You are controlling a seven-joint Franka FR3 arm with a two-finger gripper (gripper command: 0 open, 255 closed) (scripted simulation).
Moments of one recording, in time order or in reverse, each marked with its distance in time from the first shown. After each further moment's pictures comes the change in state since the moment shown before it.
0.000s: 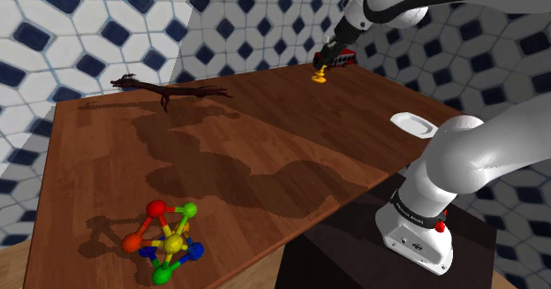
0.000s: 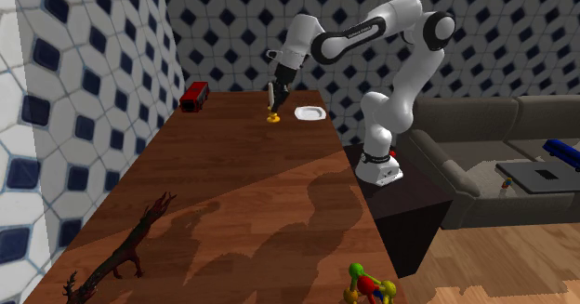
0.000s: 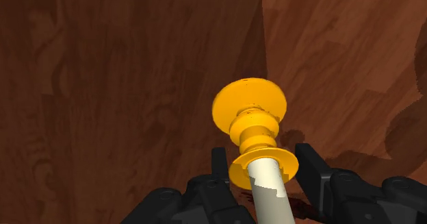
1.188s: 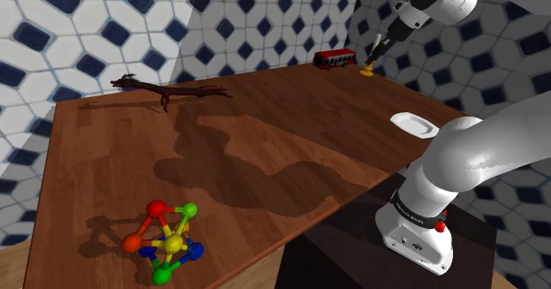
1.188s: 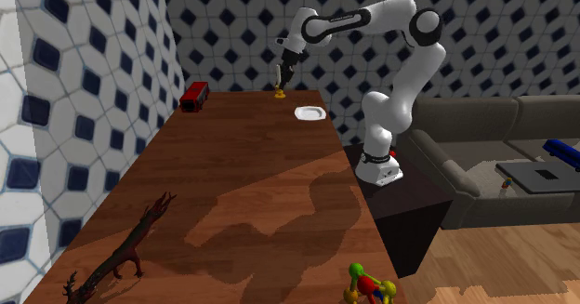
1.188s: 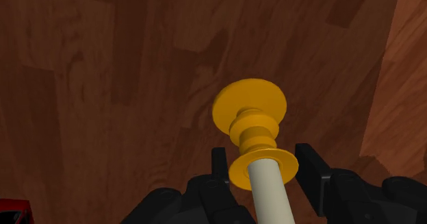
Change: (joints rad) arm -0.079 0.038 -0.435 0.175 -0.056 -0.160 -0.468
